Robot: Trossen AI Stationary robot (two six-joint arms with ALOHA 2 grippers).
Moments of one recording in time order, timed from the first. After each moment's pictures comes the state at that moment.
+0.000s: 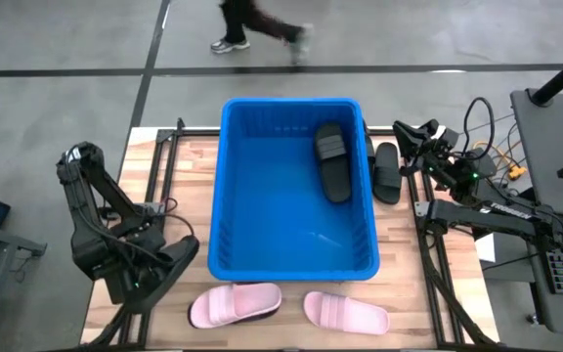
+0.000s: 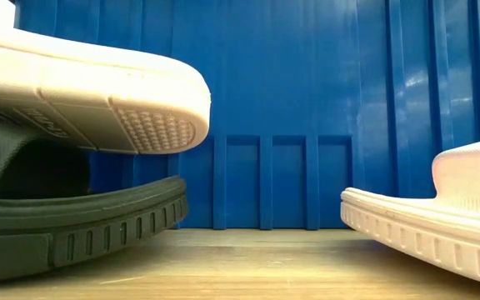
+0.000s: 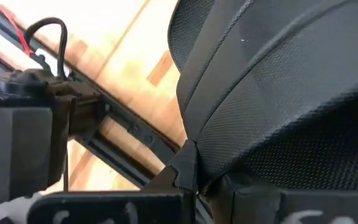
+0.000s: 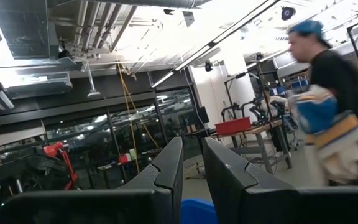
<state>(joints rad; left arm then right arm) -1.11 1.16 1.12 -1.57 -0.18 -1.77 -0.39 0.44 0.47 0.41 0.21 0.17</state>
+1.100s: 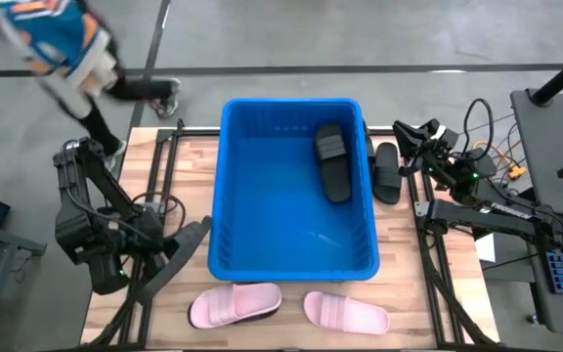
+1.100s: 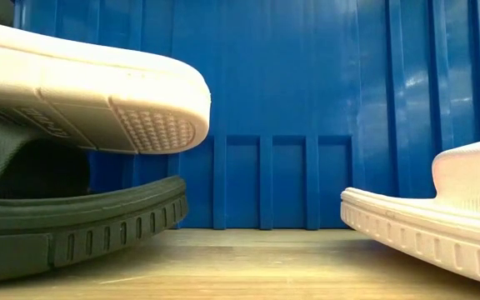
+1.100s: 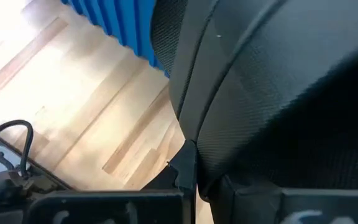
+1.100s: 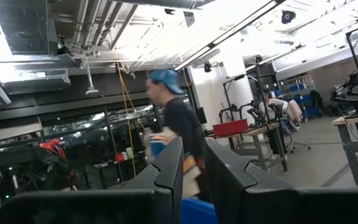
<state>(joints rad) -1.11 1.07 1.24 -1.57 -0.56 -1.75 -0.39 0.44 0.47 0.41 0.21 0.15</state>
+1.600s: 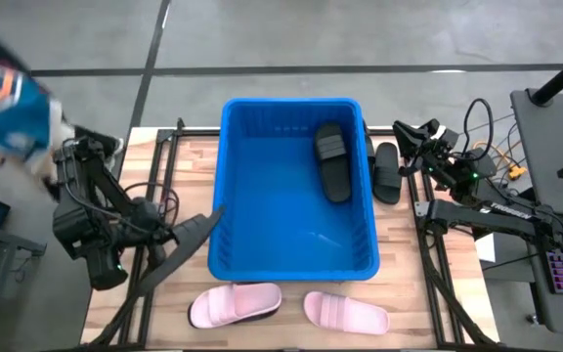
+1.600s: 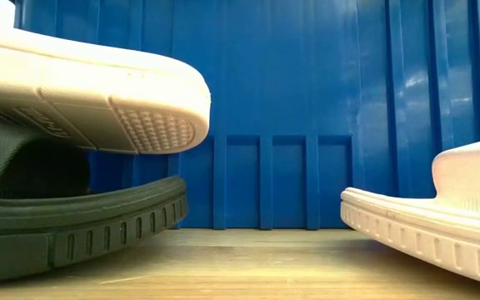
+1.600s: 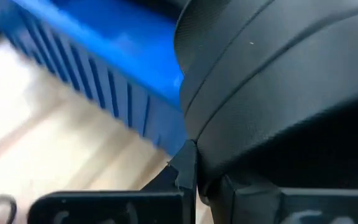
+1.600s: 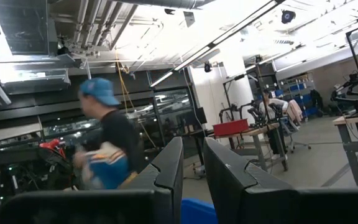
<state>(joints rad) -1.10 1.05 1.26 -1.57 -0.86 -1.70 -0.39 0.44 0.47 0.41 0.21 0.15</state>
